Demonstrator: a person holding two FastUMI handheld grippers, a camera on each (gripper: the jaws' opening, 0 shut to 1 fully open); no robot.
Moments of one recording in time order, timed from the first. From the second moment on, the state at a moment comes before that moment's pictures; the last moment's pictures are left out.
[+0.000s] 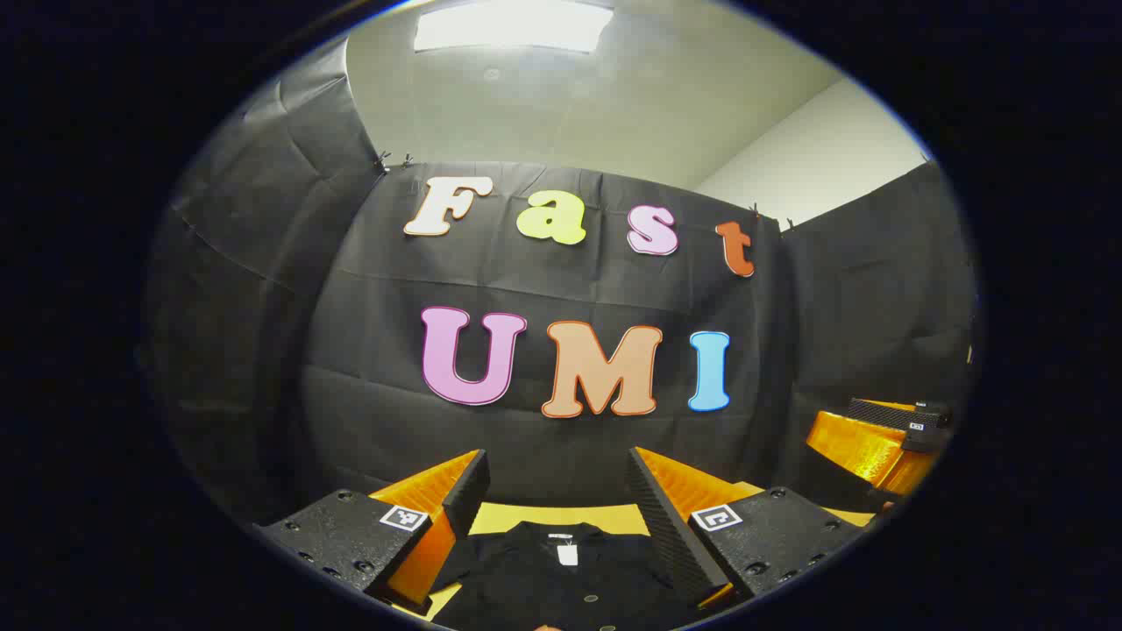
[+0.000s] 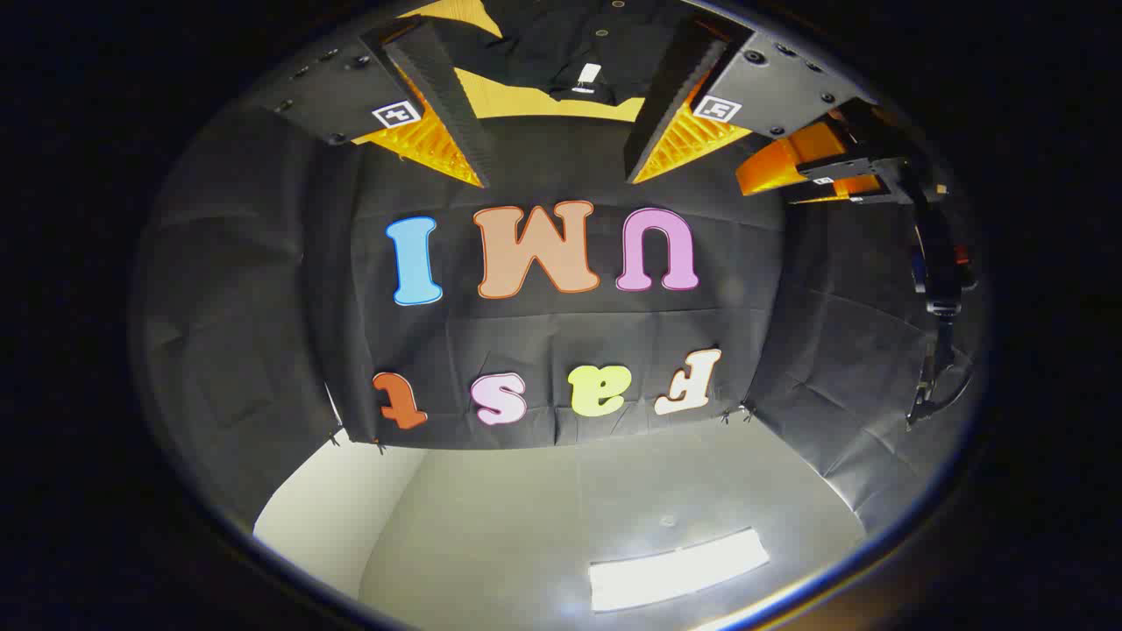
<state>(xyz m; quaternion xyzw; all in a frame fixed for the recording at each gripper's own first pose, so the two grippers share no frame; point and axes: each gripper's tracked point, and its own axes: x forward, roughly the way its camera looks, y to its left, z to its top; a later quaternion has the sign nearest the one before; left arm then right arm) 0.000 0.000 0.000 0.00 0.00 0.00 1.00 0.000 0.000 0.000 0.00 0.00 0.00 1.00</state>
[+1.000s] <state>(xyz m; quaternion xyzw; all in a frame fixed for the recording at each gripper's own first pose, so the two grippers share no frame) -0.020 0.045 0.006 0.03 0.00 0.06 1.00 0.018 0.032 -0.013 0.02 0.02 0.04 1.00</state>
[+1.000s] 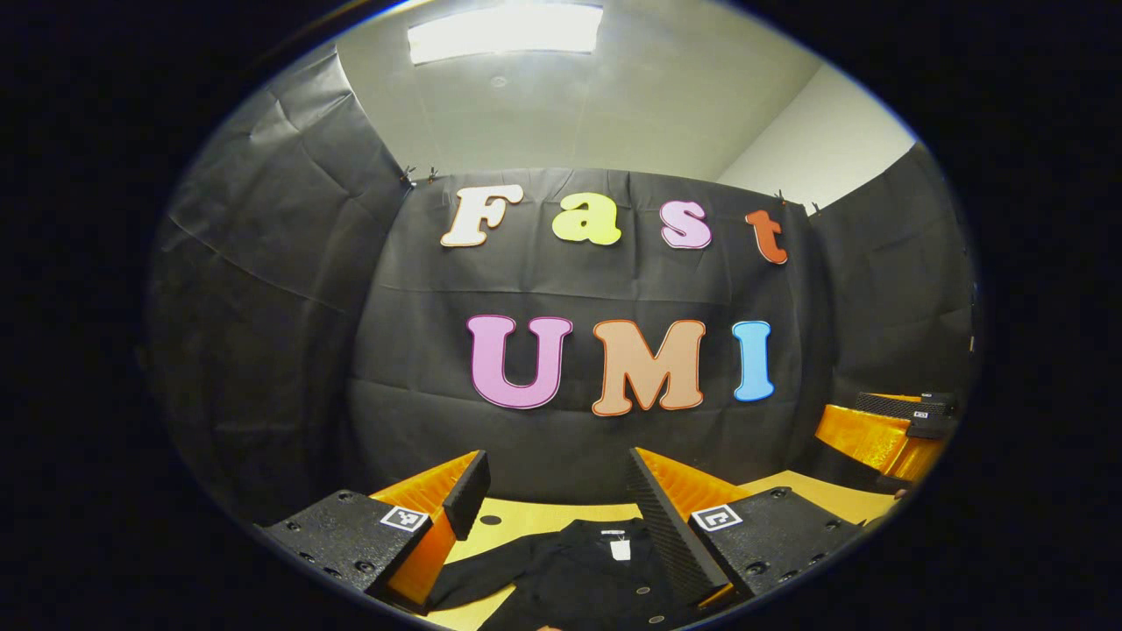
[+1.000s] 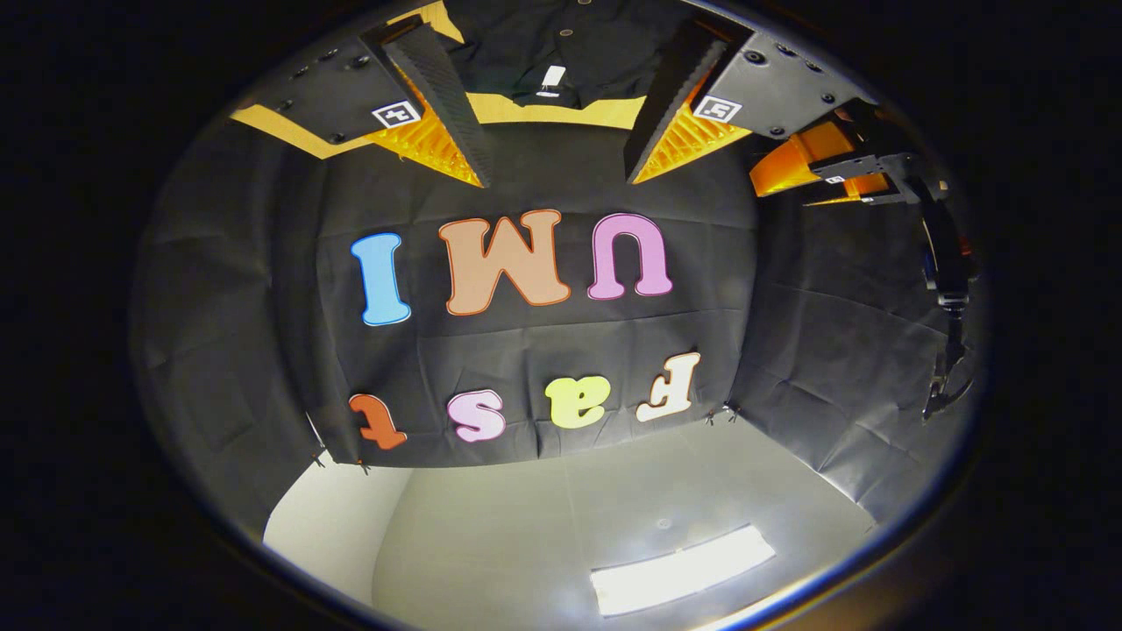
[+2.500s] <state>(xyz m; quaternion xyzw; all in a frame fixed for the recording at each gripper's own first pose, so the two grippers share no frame) -0.007 0.046 -0.011 0.03 0.02 0.06 1.00 0.044 0.000 -0.025 -0.03 0.04 0.03 1.00</state>
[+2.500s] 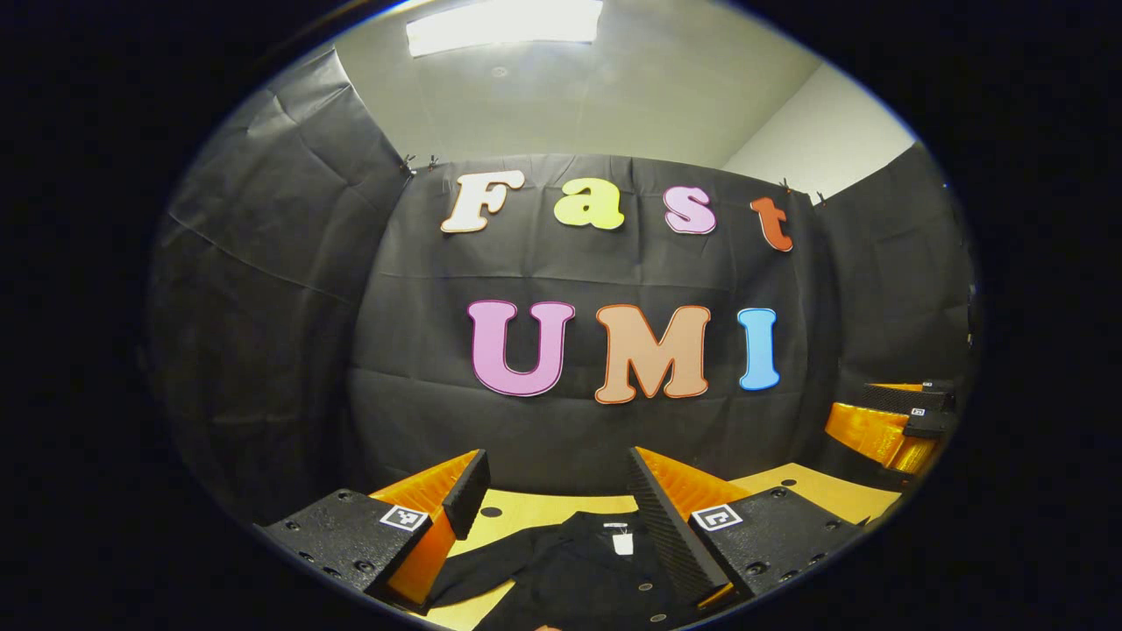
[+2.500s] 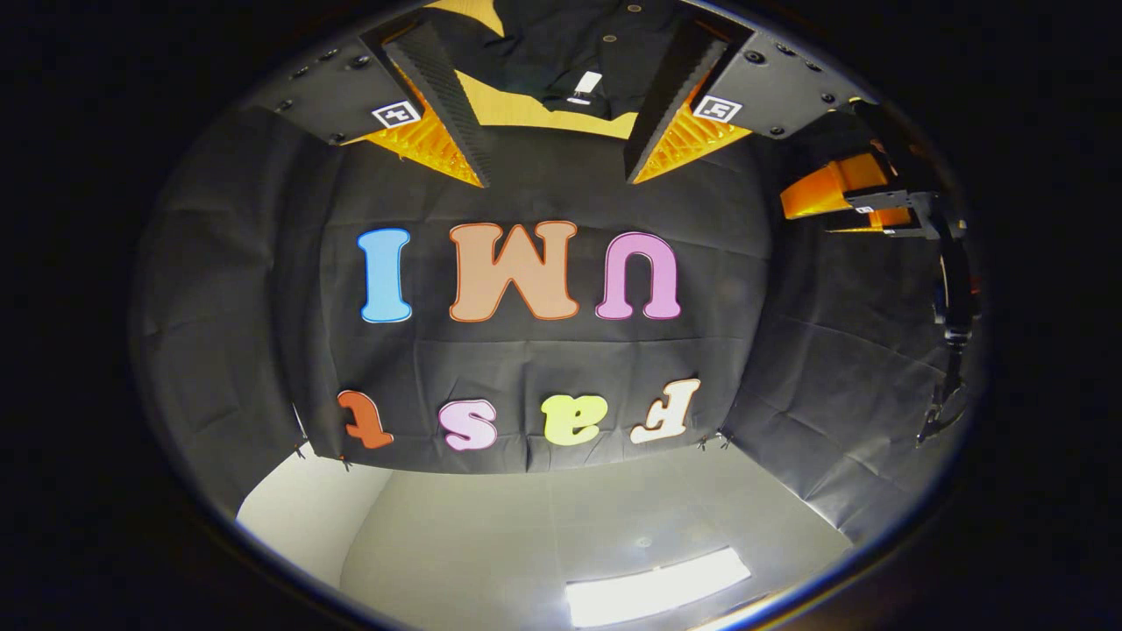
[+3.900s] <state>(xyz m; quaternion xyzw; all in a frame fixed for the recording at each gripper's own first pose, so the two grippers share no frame) -0.003 0.014 -0.027 0.07 0.04 0.09 0.99 0.051 -0.274 -0.196 -0.12 0.26 -0.19 0.94</state>
